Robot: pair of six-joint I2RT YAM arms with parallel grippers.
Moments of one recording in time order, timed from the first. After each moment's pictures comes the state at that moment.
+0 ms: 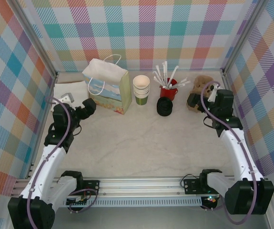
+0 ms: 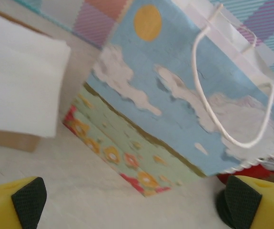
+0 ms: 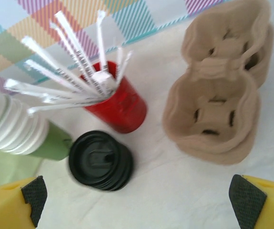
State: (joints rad) left arm -0.09 0.88 0.70 -0.21 0.10 -0.61; right arm 0.01 1.06 0.94 -0.45 -0.21 0.39
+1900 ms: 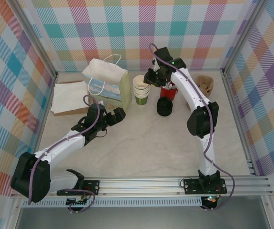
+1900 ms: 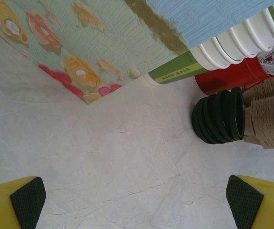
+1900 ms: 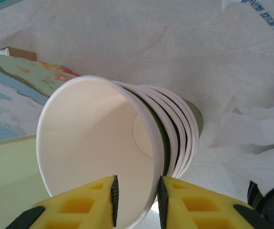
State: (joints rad) left arm -0.46 1.23 0.69 -0.07 0.08 -0.81; right arm 0.43 2.23 2.34 -1.10 -0.27 0.54
